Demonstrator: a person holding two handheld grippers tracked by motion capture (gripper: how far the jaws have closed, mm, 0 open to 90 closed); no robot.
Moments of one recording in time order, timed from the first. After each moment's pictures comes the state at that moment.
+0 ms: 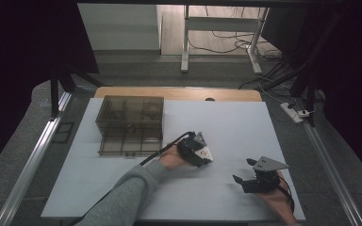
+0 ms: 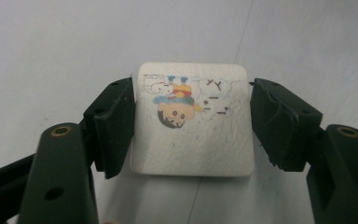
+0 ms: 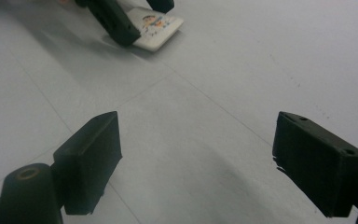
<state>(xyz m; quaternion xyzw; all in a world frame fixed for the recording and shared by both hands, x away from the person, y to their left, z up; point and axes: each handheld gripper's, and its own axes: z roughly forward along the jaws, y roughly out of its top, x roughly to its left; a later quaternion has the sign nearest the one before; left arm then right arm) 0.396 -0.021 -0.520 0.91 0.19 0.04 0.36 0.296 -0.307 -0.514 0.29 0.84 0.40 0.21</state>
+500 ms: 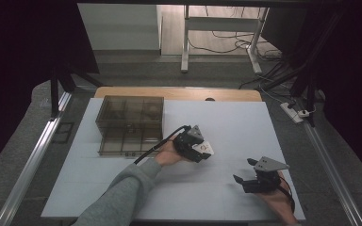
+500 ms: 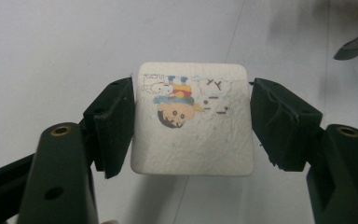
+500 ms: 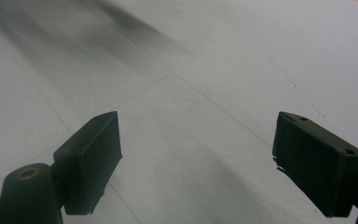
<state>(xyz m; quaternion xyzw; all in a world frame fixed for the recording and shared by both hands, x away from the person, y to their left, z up) 0.384 -0.009 -0.489 0.90 0.18 0.05 0.39 0.296 -0.308 -0.513 0.30 0.84 0.40 0.21</state>
